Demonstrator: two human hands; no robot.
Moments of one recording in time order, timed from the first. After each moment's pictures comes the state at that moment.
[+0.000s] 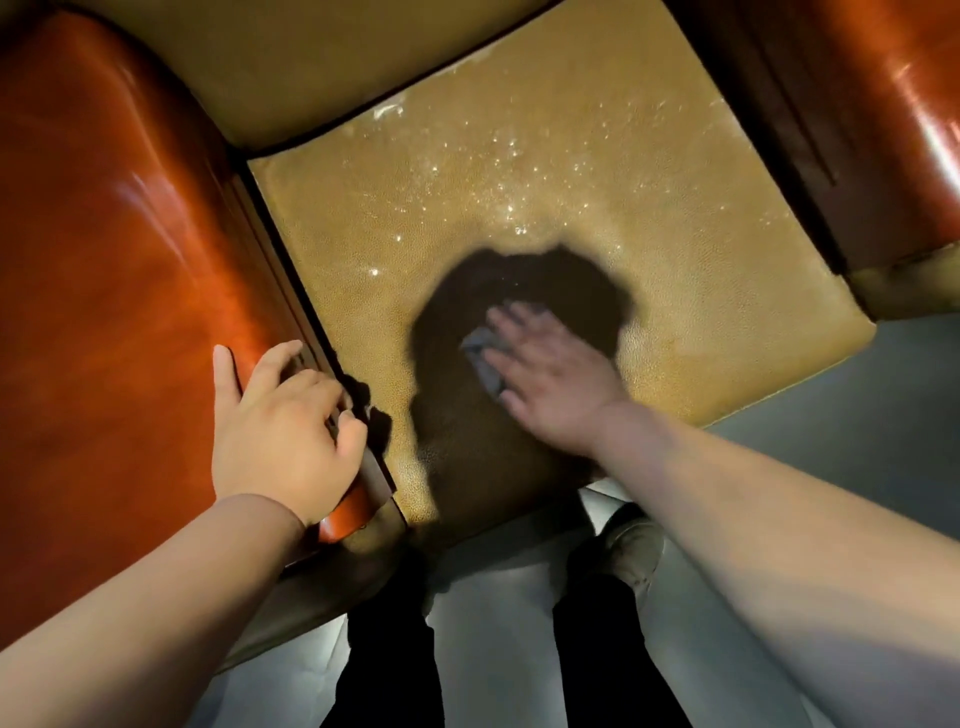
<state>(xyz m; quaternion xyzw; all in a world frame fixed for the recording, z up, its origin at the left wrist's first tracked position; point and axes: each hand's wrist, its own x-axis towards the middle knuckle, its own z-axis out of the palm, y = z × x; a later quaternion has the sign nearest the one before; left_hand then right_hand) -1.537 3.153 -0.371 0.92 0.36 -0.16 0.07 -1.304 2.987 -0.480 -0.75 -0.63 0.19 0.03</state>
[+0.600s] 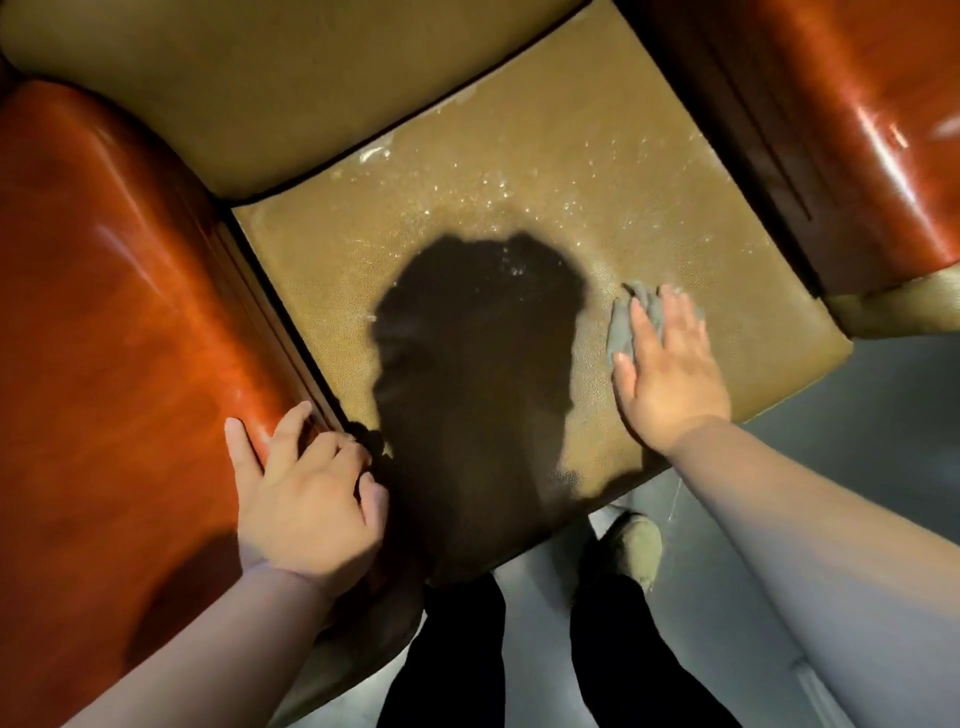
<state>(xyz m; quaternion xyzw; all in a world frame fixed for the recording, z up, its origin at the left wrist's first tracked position) -1.538 3.161 -0.374 0.93 0.31 -0.21 0.04 -1.239 2.942 -0.465 -0.92 -0.33 0.19 -0.01</state>
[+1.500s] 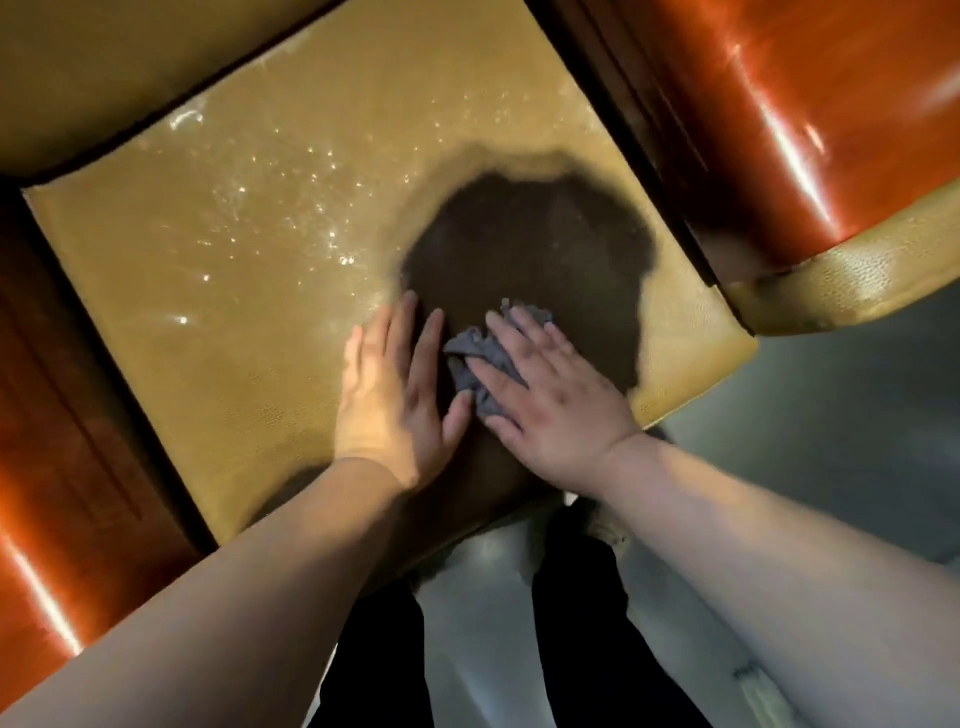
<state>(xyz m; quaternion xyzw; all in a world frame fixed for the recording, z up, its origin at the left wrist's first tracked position) -1.335 3.038 -0.496 0.95 0.26 -0.11 0.16 -1.196 2.884 -0.501 -0.78 -0.60 0.15 0.07</state>
